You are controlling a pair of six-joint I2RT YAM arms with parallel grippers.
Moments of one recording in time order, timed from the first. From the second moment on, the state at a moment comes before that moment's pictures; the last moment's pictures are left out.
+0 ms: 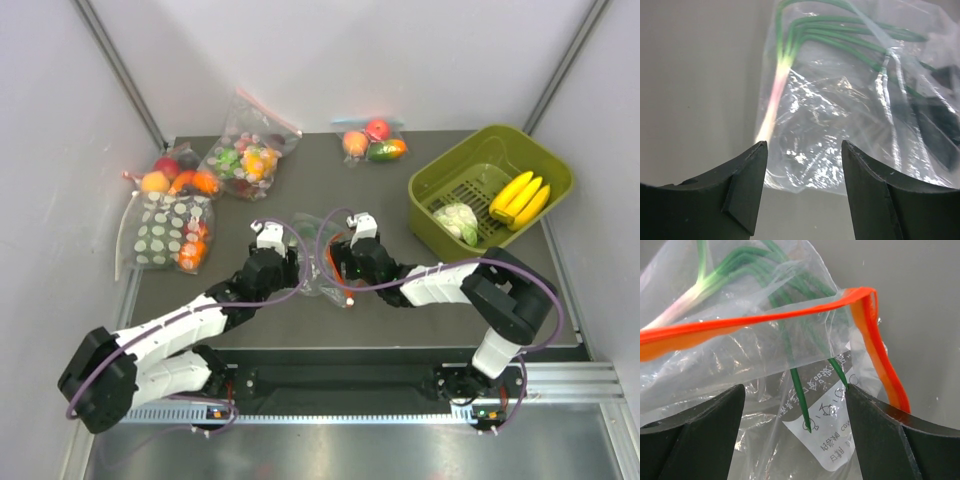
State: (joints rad) left arm -0.74 1.06 0.48 0.03 -0.39 -0.40; right arm 0.88 1.68 0.71 0.44 0.31 0.42
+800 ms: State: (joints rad) left arm -0.65 1.24 0.45 0.18 -0.26 -0.39; right arm 0.87 1.66 0.69 0.51 0.22 0.38
